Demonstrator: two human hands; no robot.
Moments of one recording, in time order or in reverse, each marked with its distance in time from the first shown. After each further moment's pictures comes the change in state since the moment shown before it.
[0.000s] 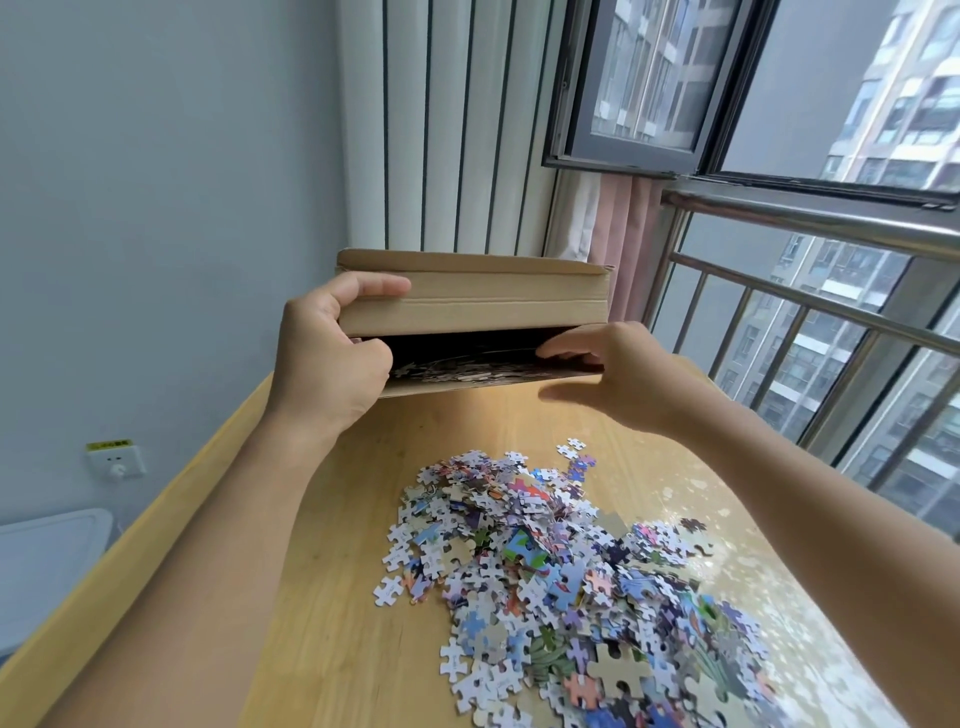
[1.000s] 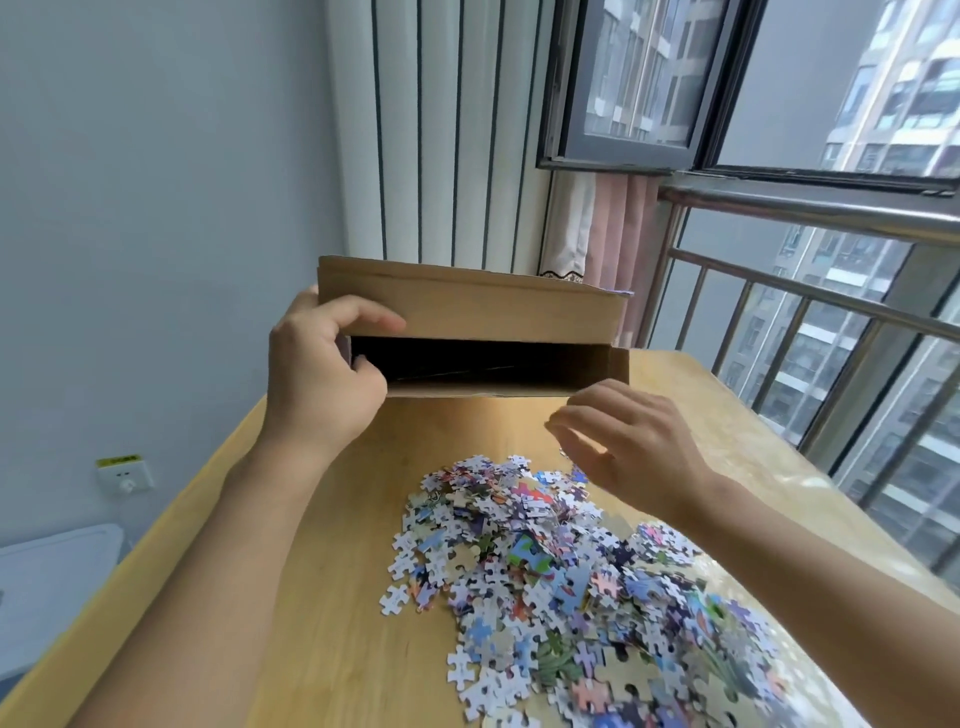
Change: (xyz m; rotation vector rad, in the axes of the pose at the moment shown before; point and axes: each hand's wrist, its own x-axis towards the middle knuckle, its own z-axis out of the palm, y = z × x) left_hand 0.002 -0.012 -0.003 0.279 0.075 0.219; right_hand -0.046 0.009 0.048 -0.193 0.371 -0.421
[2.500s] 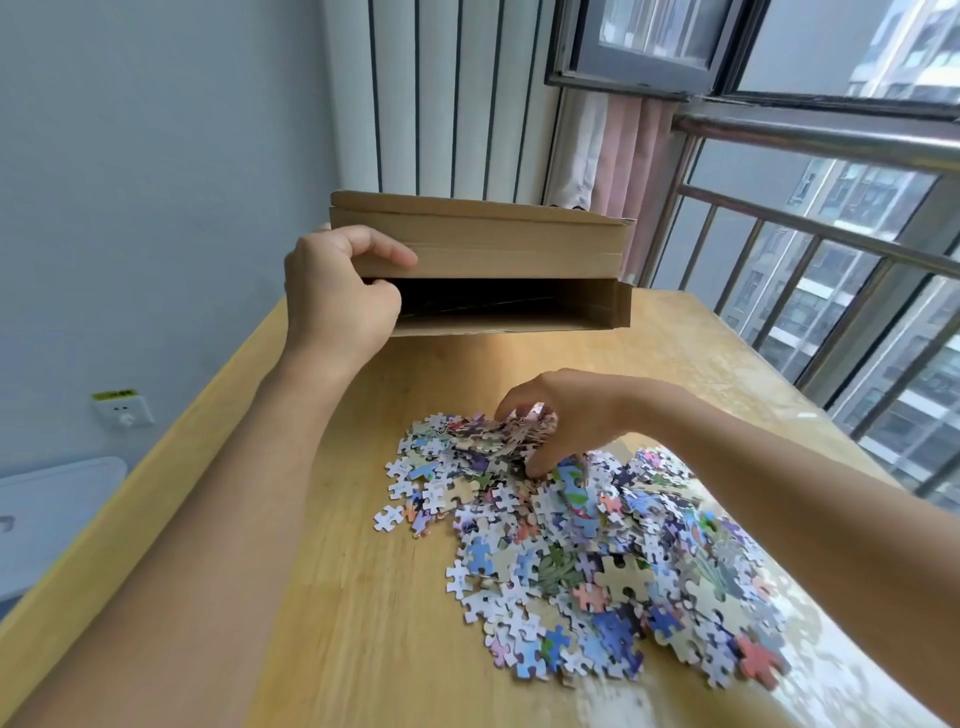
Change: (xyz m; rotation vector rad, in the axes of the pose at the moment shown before) left_hand -0.006 -0.005 0.015 -0.040 -0.028 -0.162; right_hand 0.027 -0.019 0.034 0.312 -1.150 0.481
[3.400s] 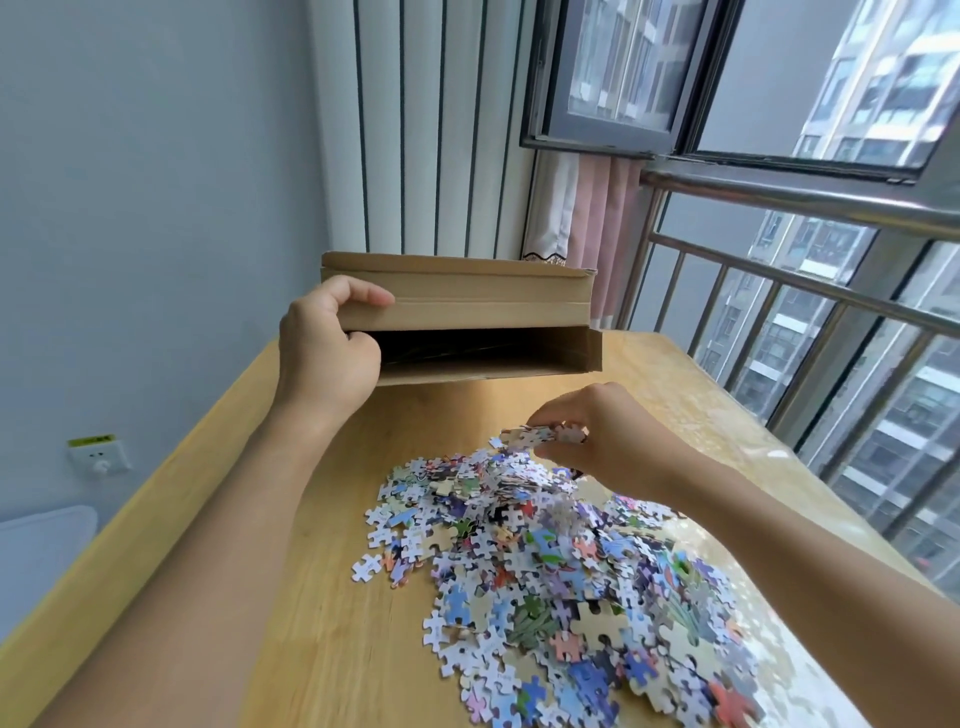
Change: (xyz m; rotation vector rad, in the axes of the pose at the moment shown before) left_hand -0.003 0.003 0.003 -0.038 -0.050 -0.059; right_hand -0.067 0.000 -0.001 0.115 0.632 -0.084
